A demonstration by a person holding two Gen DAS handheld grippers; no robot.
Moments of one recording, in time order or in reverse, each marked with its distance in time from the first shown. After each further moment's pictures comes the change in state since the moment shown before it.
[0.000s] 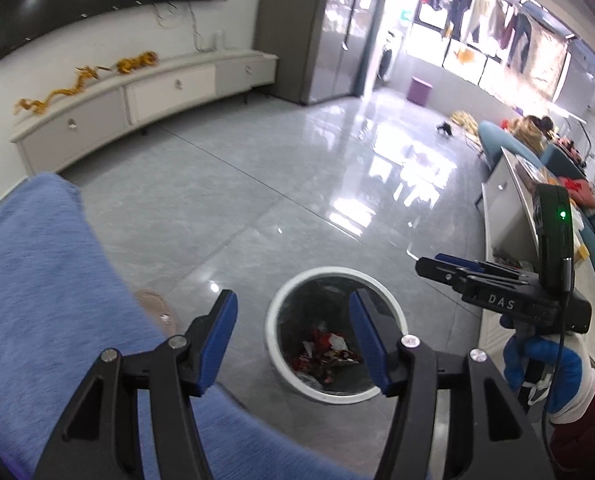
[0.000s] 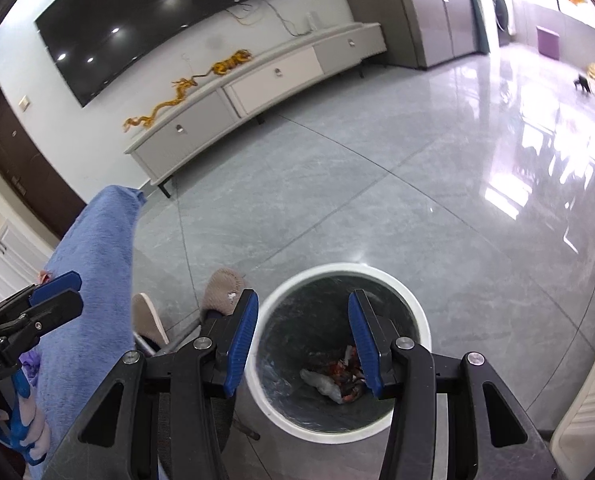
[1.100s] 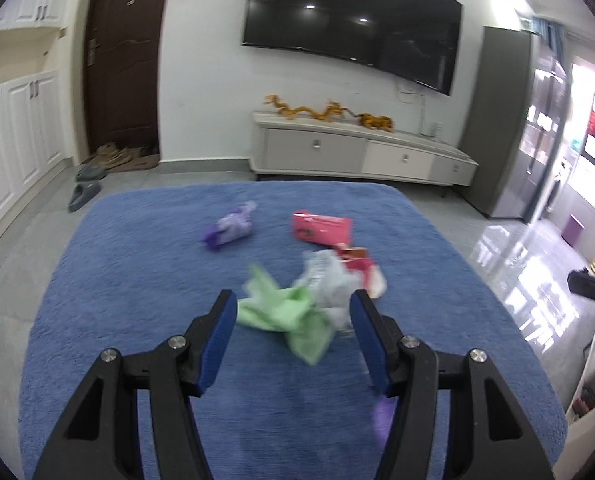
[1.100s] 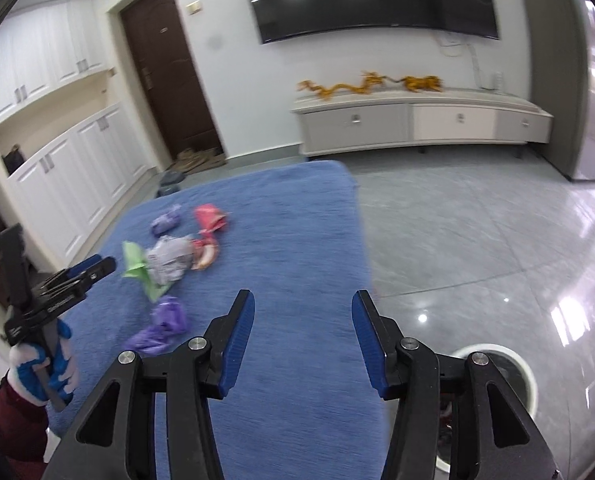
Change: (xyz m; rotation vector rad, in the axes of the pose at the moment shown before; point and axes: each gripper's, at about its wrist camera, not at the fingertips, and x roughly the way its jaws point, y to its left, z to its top) left arm -0.223 0.241 -0.170 -0.472 -0.277 0.536; right arm -0.052 0.283 -0.020 -0.512 0.018 0.297
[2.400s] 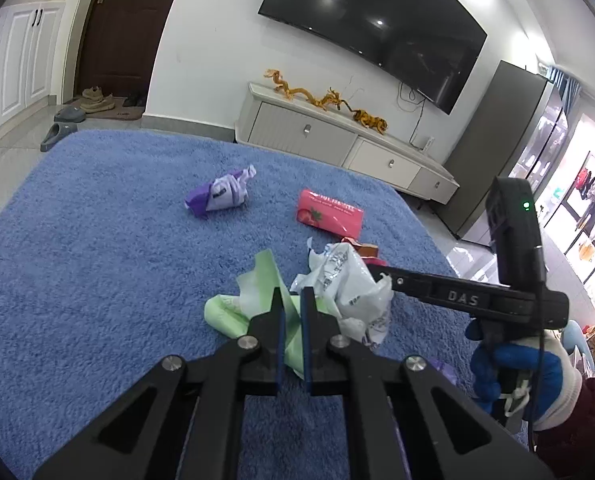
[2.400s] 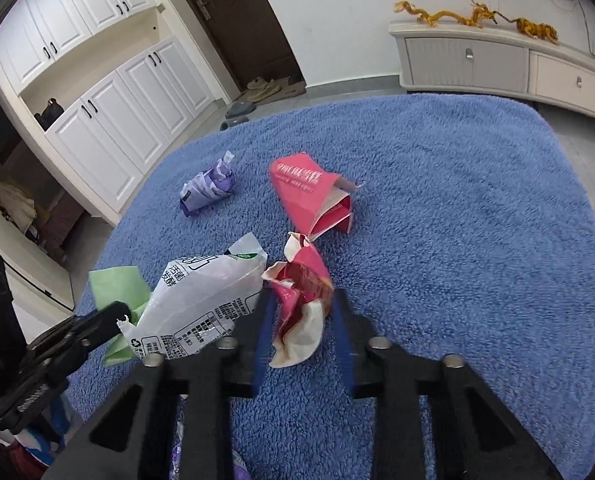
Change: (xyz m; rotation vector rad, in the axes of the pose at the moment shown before) left arm 0.042 0.036 -0.010 -0.174 0.058 -0.160; right arm 0.241 0.109 0.047 -0.065 0.258 0.269
